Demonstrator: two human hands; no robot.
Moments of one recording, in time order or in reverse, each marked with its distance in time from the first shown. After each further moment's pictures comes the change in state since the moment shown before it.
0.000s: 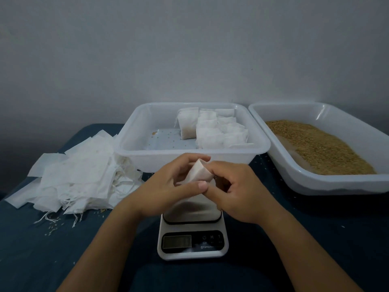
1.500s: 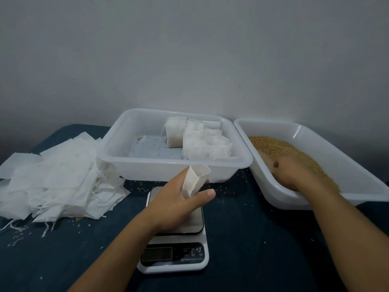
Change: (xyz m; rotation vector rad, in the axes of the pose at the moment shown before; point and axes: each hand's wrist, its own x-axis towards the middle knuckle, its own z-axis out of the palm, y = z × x) left_hand 0.026 -0.019 0.043 0.098 0.197 -0.031; right_hand 0.010 0.111 -0.153 -0.919 -0.148 1.080
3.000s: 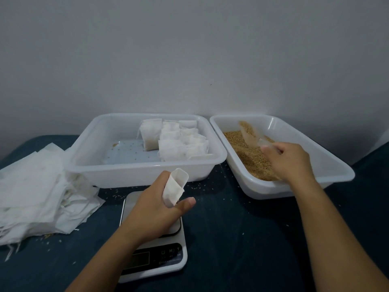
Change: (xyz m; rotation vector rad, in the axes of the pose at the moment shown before) left_hand -0.001 -0.004 0.018 0.228 0.091 0.007; right_hand -0.038 0.046 0.003 0.685 0.451 0.020
